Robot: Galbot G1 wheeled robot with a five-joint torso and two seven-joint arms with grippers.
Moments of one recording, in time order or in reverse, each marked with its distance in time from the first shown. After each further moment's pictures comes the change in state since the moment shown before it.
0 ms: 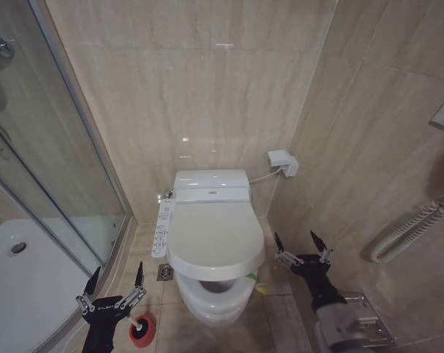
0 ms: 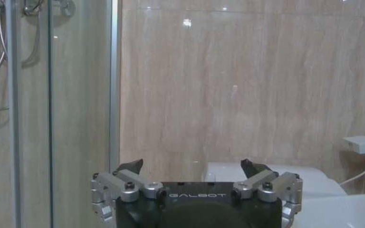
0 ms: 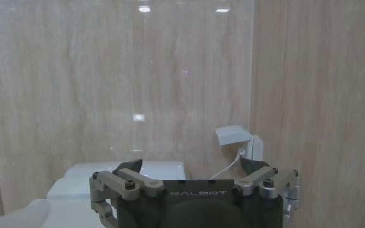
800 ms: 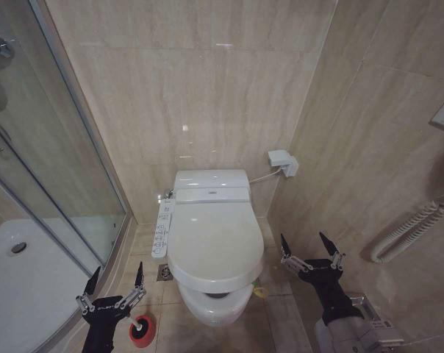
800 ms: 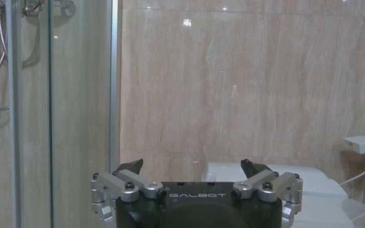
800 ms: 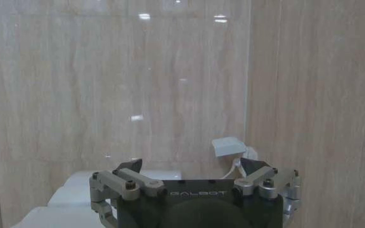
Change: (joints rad) left arm 0.000 0.000 0.000 0.000 0.000 0.000 0.000; right arm -0.101 0.025 0.020 0.090 -0.039 0.027 -0.004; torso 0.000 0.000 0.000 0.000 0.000
